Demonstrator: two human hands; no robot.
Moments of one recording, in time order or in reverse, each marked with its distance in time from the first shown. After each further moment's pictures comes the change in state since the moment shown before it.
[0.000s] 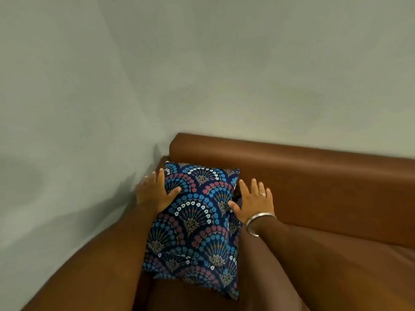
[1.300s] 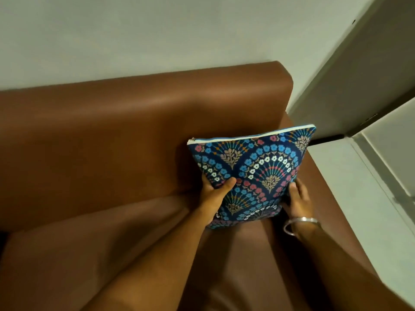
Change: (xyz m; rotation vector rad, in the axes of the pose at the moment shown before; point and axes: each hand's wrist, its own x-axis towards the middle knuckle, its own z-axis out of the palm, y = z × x) left_hand -0.190 0.814 0.391 -1.349 -0.732 0.160; right_hand -0.142 0.790 0.151 1.527 0.673 0.899
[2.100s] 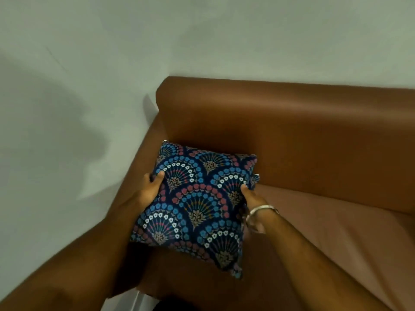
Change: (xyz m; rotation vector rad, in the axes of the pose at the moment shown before) left_hand -0.358 0.083 -0.809 0.384 0.782 -0.140; right_hand -0.514 0.117 0.568 -0.538 -0.840 0.447
